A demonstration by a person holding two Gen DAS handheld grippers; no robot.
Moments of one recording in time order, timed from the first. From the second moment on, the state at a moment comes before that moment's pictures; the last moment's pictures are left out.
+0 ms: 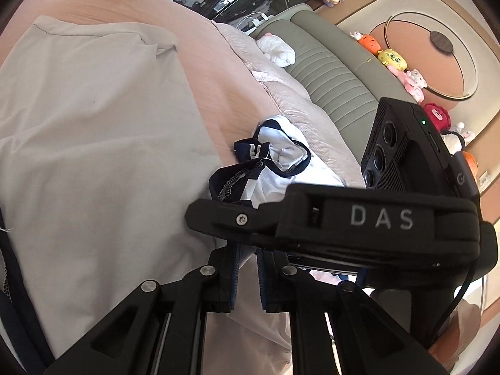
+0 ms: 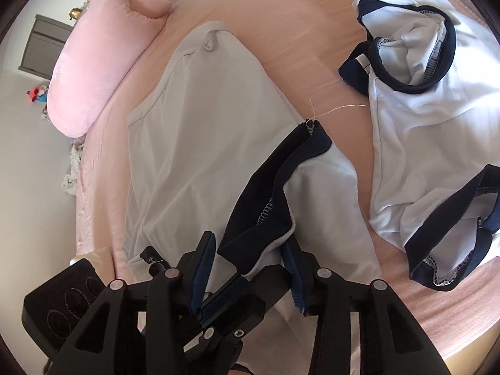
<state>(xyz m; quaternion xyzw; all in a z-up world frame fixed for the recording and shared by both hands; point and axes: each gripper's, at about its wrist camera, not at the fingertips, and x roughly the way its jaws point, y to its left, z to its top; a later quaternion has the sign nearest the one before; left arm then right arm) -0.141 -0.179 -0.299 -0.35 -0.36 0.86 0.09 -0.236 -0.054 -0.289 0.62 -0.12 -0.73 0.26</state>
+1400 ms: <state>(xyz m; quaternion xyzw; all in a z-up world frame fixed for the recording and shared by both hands) -0.082 -0.188 -0.310 -0.39 -0.39 0.83 0.02 -0.194 -0.078 -0.305 0.66 -0.07 -0.67 0.33</state>
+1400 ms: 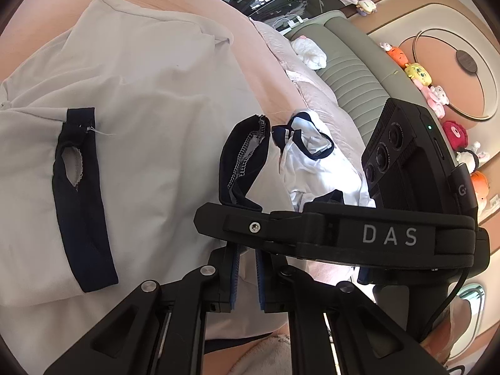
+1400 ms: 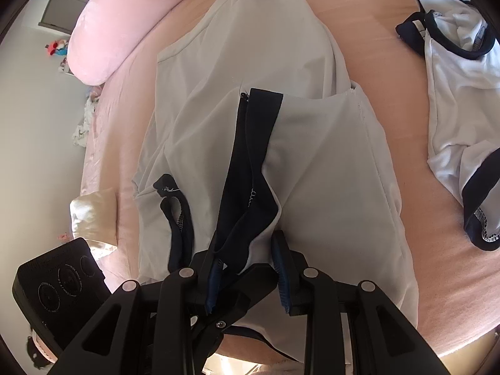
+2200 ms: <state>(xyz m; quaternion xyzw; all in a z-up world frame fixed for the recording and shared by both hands) -0.081 -0.205 -0.266 -0.47 -0.33 0.82 -0.03 -0.213 0.022 -0.265 0.65 -0.15 -0.70 0.26</state>
